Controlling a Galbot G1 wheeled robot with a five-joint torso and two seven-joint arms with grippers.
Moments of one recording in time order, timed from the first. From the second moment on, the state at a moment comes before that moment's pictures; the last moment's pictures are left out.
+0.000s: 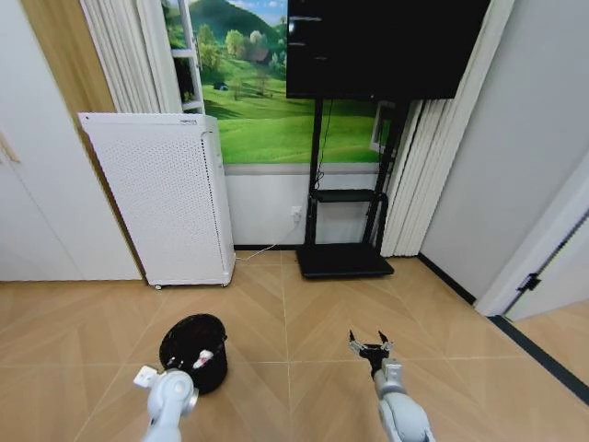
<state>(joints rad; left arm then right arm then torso) 1.21 -1.45 -0.67 -1.70 -1.03 0.17 -0.87 -1.35 1.48 0.62 1.73 0.02 -0.16 0.03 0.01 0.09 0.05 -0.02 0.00</state>
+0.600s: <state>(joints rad) 1.18 -1.43 -0.70 -1.64 -1.04 0.19 -0.84 -1.34 1.49 0.61 1.73 -0.01 -0.16 0.04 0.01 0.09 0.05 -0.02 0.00</state>
